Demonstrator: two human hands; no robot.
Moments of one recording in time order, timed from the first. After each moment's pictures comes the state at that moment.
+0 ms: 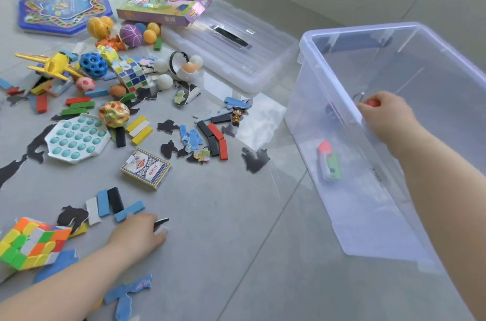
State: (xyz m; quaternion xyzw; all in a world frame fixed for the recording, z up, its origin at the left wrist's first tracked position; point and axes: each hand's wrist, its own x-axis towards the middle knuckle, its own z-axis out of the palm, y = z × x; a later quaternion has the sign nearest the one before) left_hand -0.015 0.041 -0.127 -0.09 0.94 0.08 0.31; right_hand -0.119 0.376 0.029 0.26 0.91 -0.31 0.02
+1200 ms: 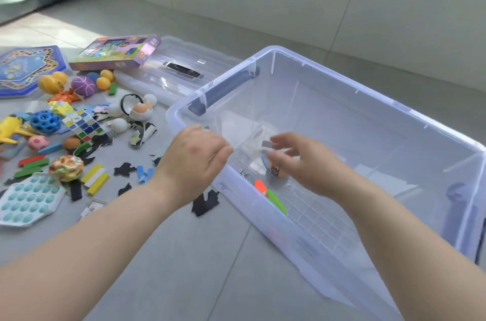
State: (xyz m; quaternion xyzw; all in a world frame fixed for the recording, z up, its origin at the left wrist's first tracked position) left_hand -0.115 0.209 0.007 0.33 0.91 0.22 -0.12; right_hand -0.077 0.399 0.028 0.04 0.92 -0.38 0.12
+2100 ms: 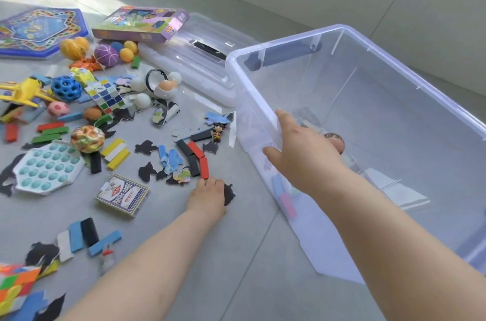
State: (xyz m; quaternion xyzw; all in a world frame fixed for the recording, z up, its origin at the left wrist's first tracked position) left_hand -0.107 0.180 -0.129 0.07 0.96 0.04 0.27; right_hand -0.101 0.320 0.032 0.02 0.98 -0.12 0.14
